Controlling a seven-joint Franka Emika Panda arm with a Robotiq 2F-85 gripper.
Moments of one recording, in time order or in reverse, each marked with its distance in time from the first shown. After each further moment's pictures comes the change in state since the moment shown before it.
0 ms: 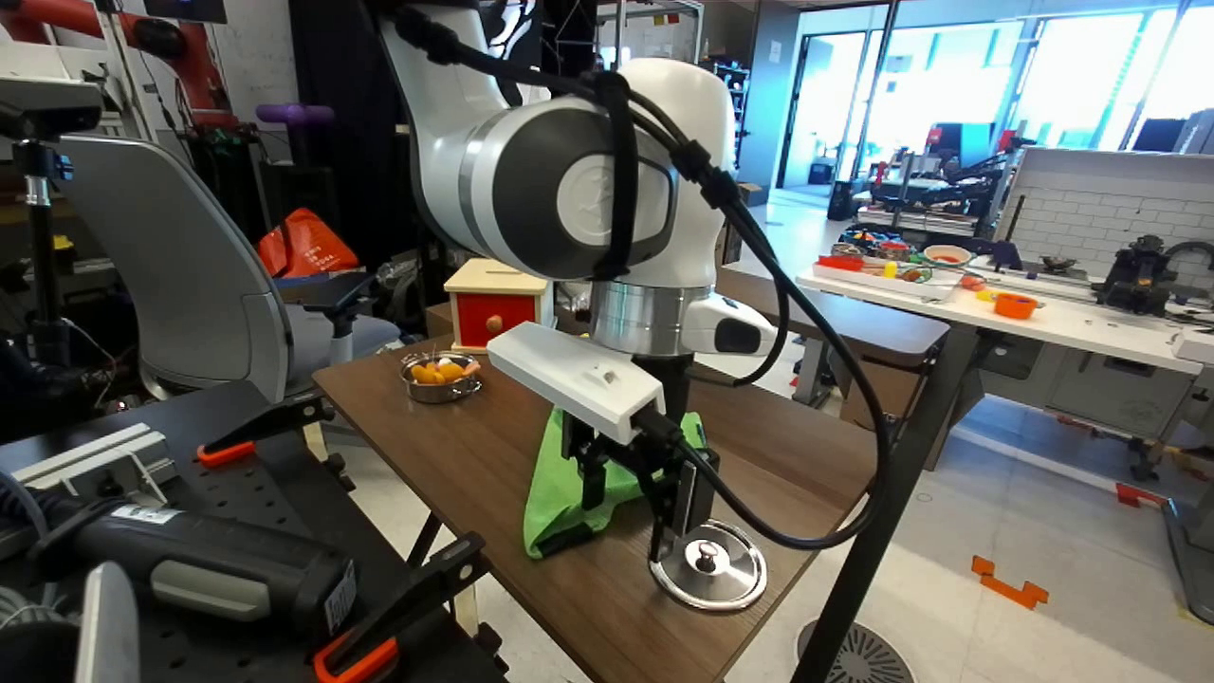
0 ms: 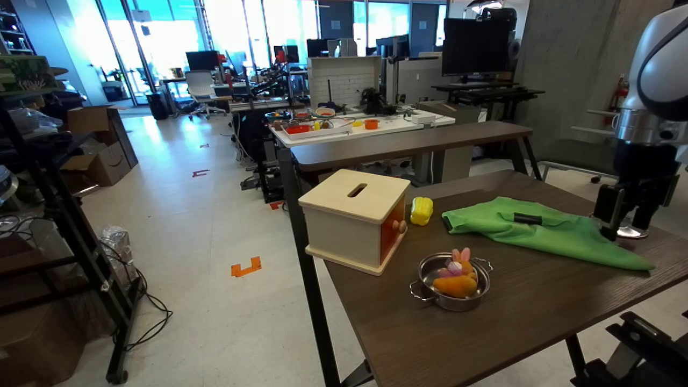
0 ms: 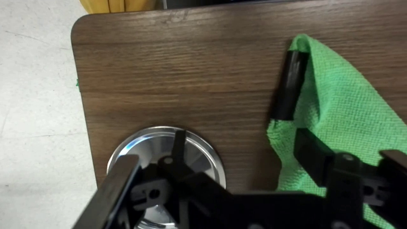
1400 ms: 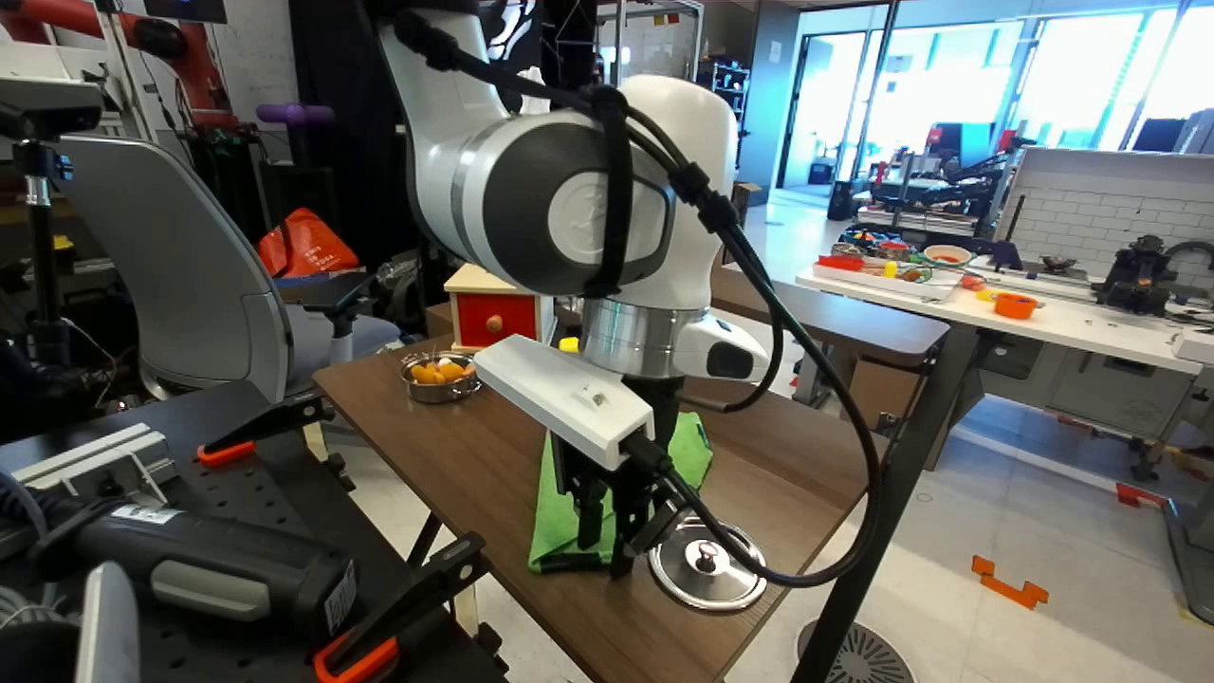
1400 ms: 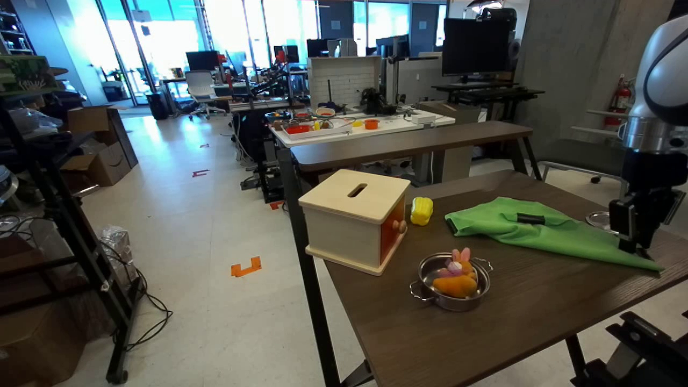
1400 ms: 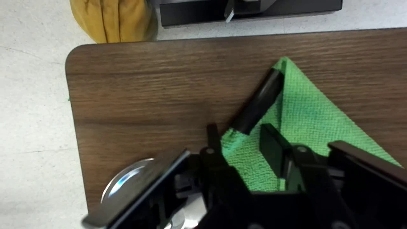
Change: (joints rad) arm -0.043 0.009 0.030 -0.012 0.002 -0.030 -0.027
